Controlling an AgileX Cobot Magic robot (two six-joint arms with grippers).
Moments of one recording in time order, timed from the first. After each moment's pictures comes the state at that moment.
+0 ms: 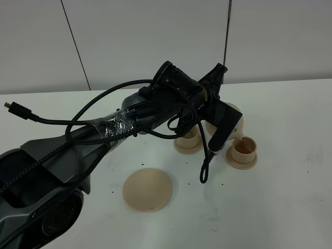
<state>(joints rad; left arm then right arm) -0.68 2.36 -2.02 0.36 0.50 1.45 -0.02 -0.01 -0.48 0.09 1.07 0.07</state>
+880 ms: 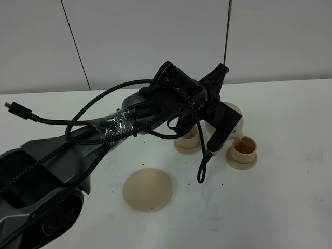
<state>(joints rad) -0.68 2.36 -2.02 0.37 0.50 1.49 -0.02 -0.01 -0.48 0.09 1.07 0.07</state>
